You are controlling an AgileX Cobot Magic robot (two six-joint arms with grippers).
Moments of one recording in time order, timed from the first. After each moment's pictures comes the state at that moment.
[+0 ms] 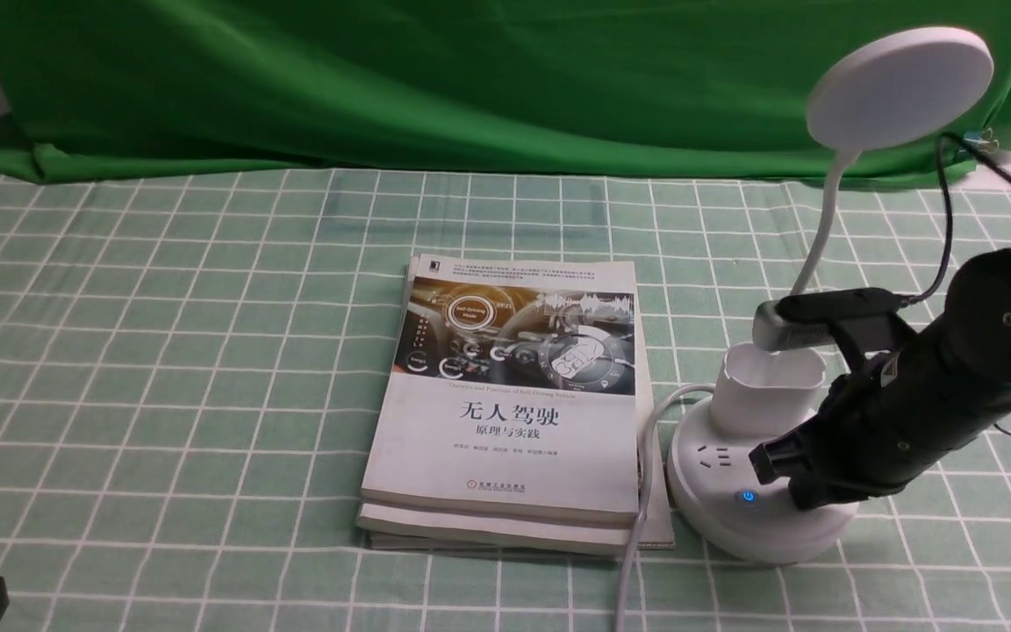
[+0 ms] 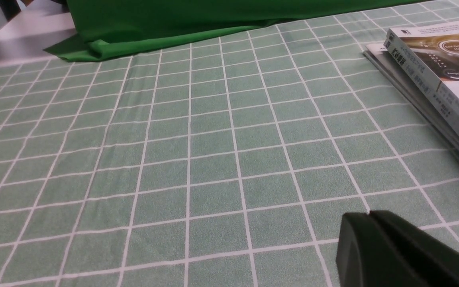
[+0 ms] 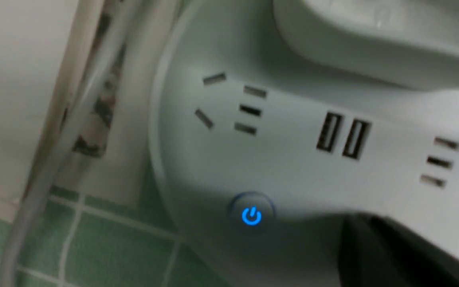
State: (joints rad) right arm 0.32 1.69 -0.96 0.13 0.70 -0.08; left arm 0.02 0.00 0.01 -0.17 0.31 0.39
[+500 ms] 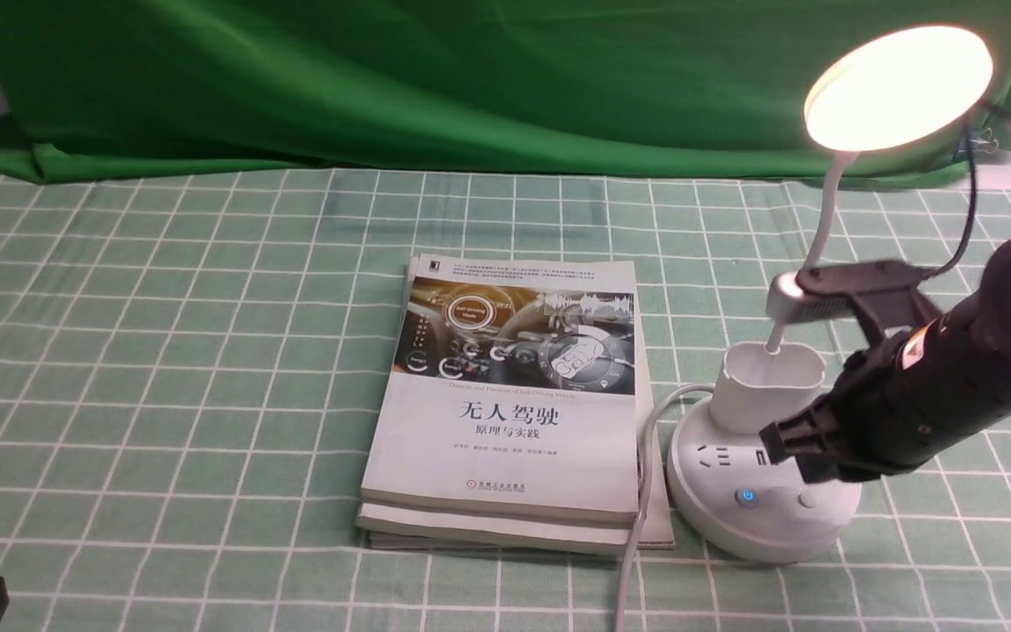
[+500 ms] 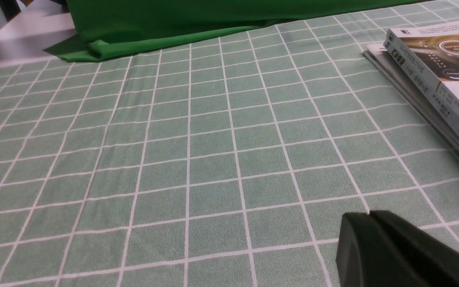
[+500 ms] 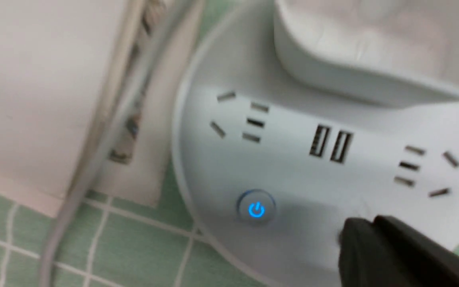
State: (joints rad) right arm 0.32 1.59 -0.95 0.13 0.70 -0.08; left arm 0.02 0.00 0.01 -0.17 0.31 0.39
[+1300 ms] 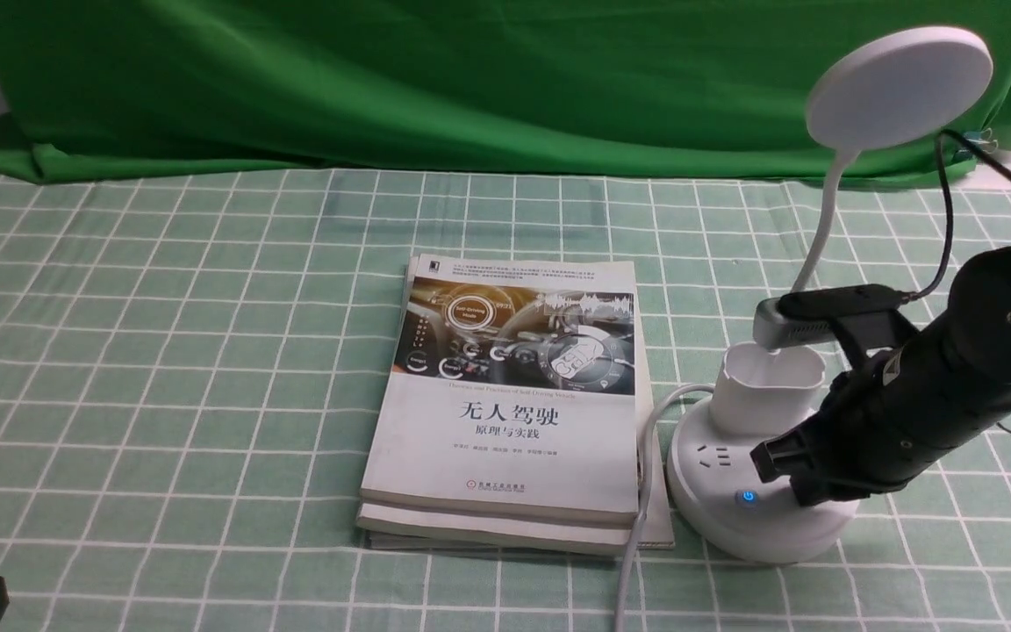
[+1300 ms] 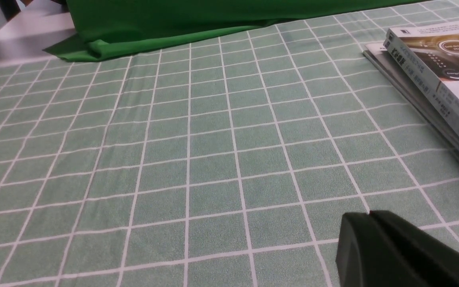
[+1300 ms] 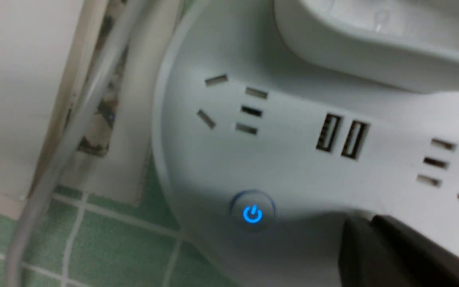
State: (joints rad) right arm 0.32 1.64 -0.95 0.13 0.70 -0.08; left arm 0.02 0.00 0.01 -0.17 0.31 0.39
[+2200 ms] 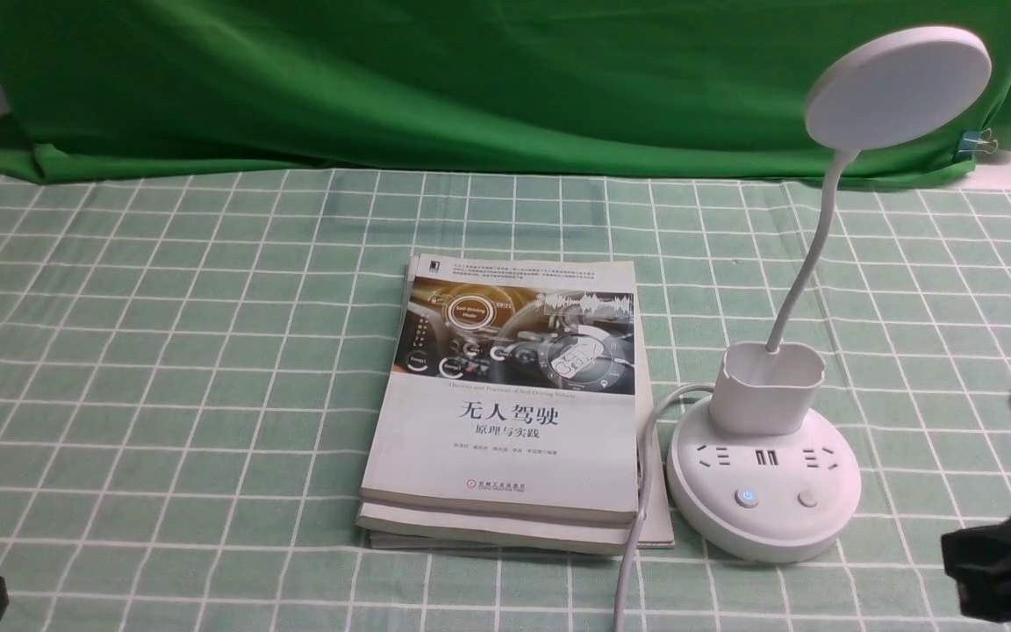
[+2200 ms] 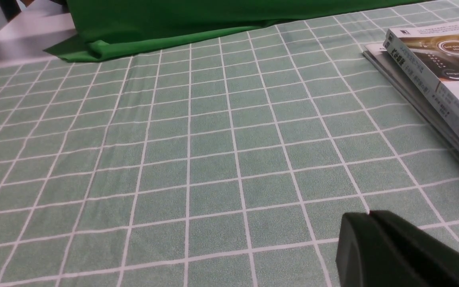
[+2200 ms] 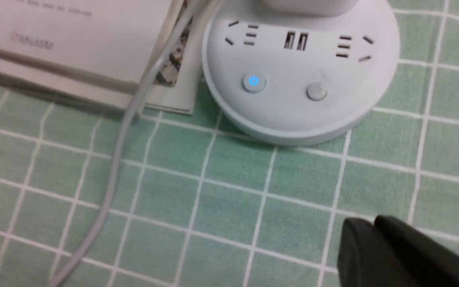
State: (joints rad) right arm 0.32 0.85 -0.54 0.13 0.69 0.03; left arm 0.02 0.00 0.01 -0.17 0.31 0.39
